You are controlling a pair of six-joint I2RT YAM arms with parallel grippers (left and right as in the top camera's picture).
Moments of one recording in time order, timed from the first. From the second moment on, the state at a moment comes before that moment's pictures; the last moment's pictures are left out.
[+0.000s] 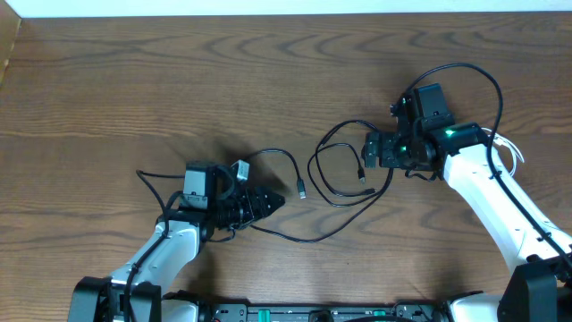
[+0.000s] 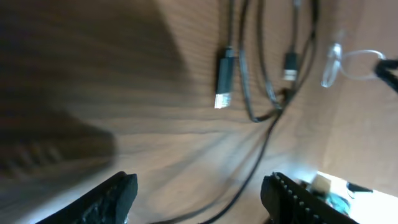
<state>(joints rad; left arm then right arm) -0.14 1.35 0.40 -0.10 0.75 -0.59 0.27 1.54 1.09 -0.75 -0.16 0.34</state>
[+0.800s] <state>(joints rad) -0.16 1.36 0.63 -0.49 0.43 -0.58 0.27 1.54 1.09 -0.75 -0.16 0.34</state>
